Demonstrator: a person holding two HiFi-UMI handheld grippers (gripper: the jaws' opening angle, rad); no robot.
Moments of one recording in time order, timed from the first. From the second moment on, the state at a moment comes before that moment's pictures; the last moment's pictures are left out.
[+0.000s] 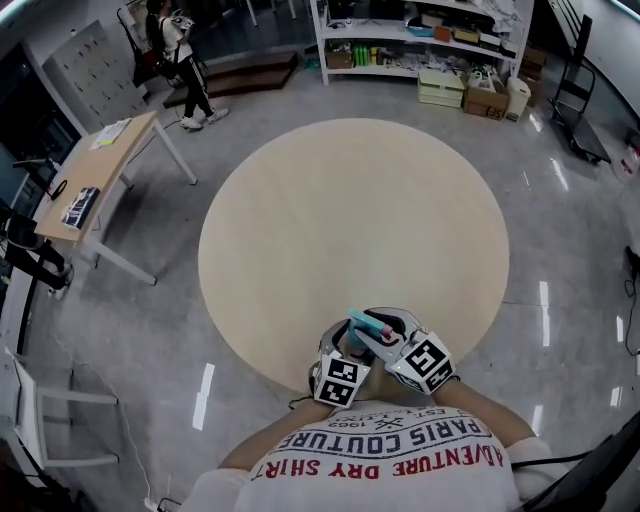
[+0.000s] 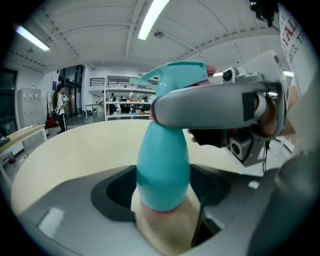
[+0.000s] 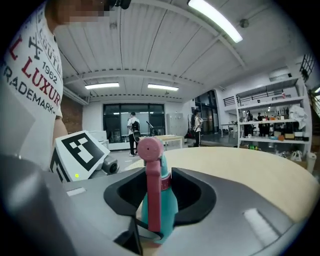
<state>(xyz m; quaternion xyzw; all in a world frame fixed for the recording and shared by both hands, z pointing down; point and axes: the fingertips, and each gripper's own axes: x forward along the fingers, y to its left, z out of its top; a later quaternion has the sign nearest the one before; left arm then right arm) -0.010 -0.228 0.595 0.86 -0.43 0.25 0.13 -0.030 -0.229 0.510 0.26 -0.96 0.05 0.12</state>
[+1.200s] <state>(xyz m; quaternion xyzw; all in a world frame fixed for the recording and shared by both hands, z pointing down) -0.030 -0.256 0.597 0.90 -0.33 0.26 0.11 0.002 -0.246 0.494 0.22 -0.97 0.08 0.10</state>
